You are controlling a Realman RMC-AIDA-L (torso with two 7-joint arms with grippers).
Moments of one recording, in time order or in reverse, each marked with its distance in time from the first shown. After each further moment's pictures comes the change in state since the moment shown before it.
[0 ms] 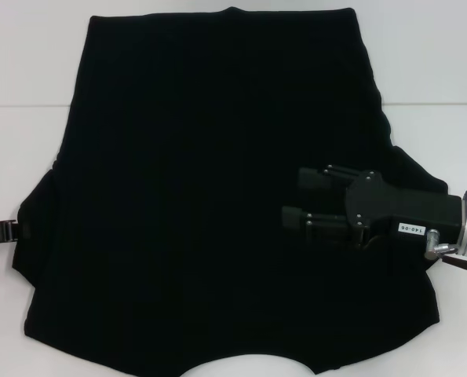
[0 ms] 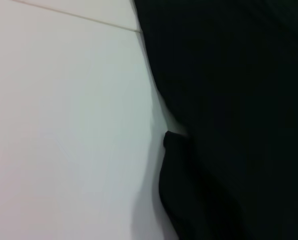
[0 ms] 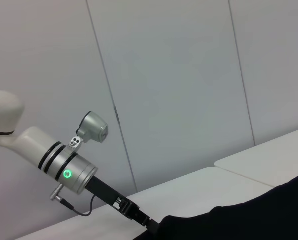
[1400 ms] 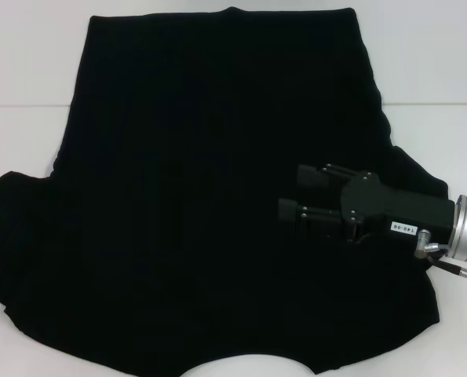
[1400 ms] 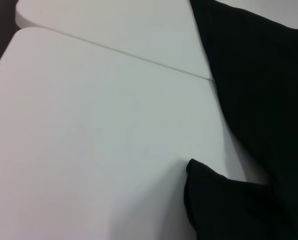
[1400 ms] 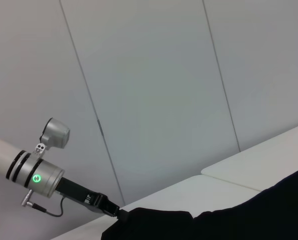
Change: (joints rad) left arm 0.043 0.030 -0.151 0.069 0.004 0.023 0.004; right arm 0.002 0.003 0.006 0.078 0.052 0.050 -0.030
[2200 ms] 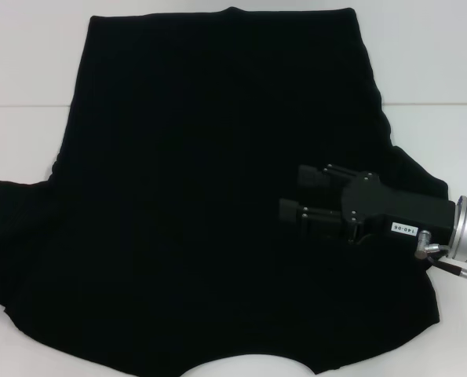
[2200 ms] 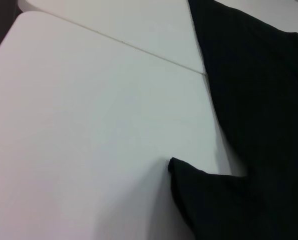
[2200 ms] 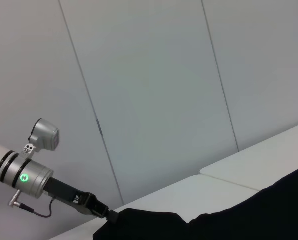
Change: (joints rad) left arm 0.017 0.004 -0.068 0.027 -0.001 0.110 -0.002; right arm -0.003 0.000 0.000 0.001 0.001 0.002 -0.004
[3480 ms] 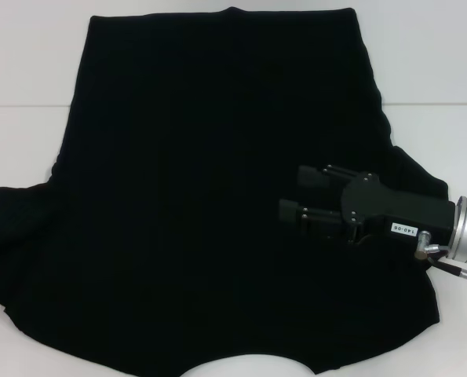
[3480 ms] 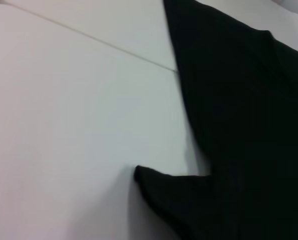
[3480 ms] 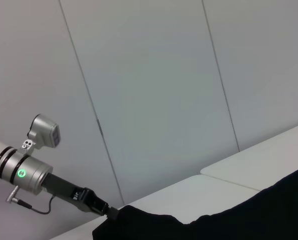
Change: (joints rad) left arm -0.013 0.006 -0.012 0.018 -0.013 0.090 -0.004; right arm 0.000 0.000 0.000 0.002 0.000 -0.001 -0.001
